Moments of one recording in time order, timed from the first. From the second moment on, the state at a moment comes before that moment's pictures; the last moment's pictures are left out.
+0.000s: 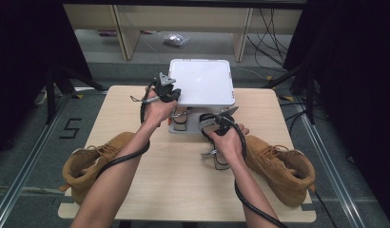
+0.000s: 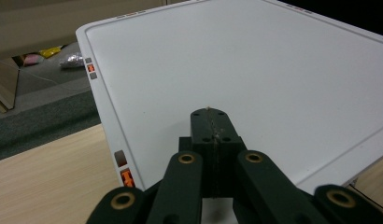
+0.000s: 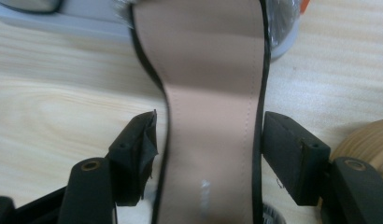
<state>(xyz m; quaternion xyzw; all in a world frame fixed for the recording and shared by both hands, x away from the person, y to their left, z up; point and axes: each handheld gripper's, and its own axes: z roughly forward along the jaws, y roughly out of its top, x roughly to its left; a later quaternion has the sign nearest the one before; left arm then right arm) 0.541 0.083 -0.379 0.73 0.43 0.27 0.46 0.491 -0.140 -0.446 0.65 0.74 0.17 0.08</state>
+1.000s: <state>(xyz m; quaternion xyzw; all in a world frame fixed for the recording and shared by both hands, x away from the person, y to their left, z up) 0.540 0.082 -0.379 0.73 0.43 0.28 0.45 0.413 -0.181 -0.408 0.57 0.79 0.22 0.06</state>
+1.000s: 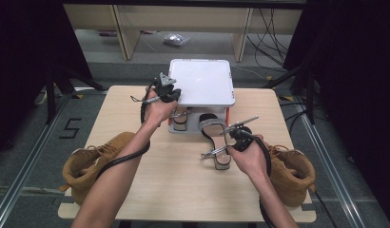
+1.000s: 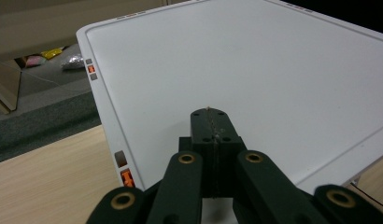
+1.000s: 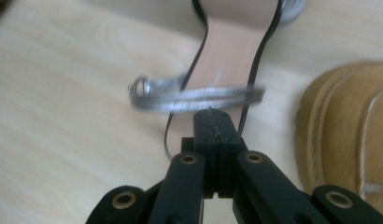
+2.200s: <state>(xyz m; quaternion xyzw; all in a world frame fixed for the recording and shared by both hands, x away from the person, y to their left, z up) 0.540 0.082 -0.379 0.73 0.43 0.28 0.45 0.401 -0.177 -0.472 0.55 0.82 0.16 0.03</state>
